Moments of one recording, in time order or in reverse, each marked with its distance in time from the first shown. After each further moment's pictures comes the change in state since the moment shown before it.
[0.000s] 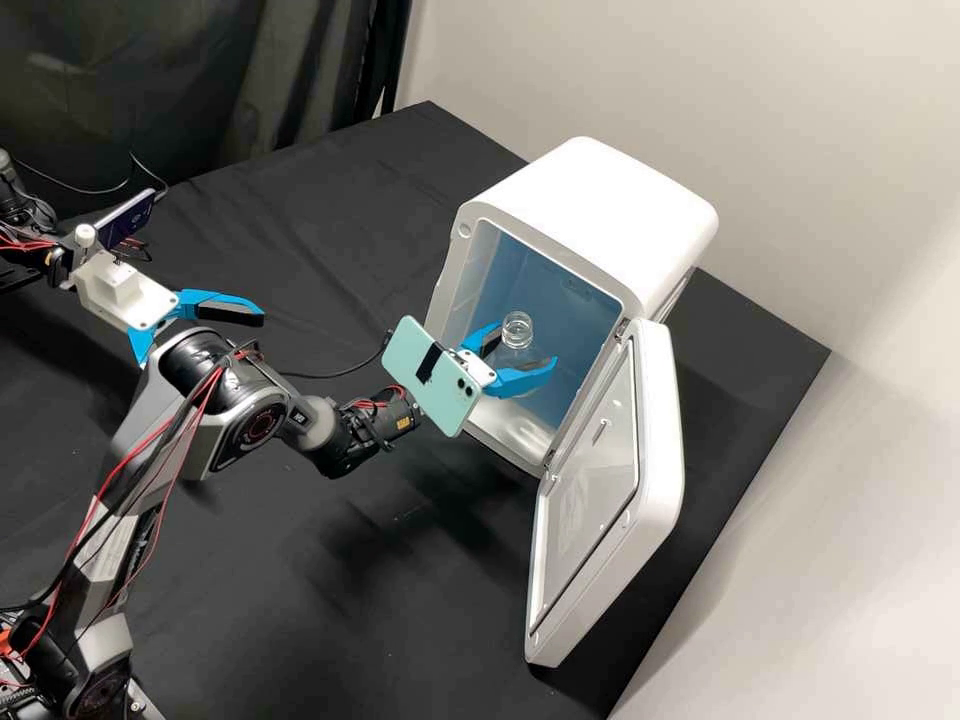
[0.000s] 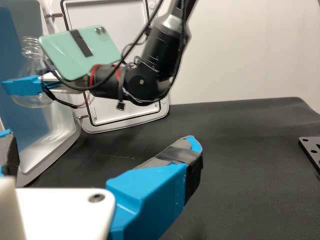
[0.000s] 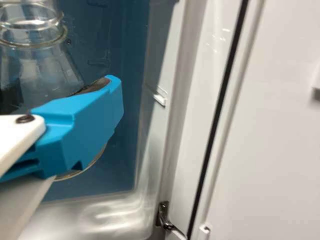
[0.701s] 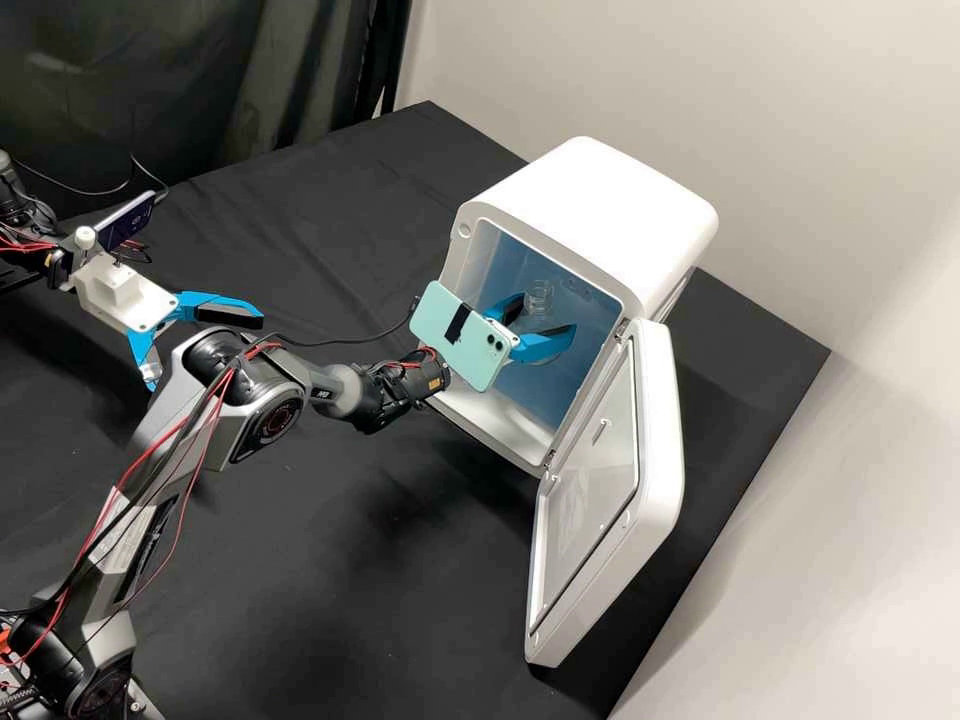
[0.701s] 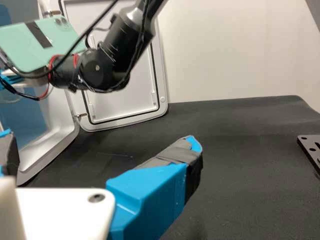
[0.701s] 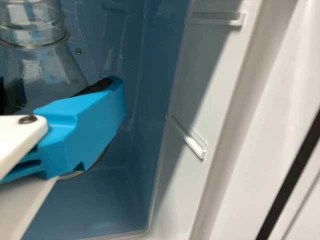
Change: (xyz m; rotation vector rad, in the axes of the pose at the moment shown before) left arm 0.000 -0.001 0.001 -0.001 -0.002 -0.005; right arm 0.056 -0.001 -0.026 -0.040 -0.005 -0.036
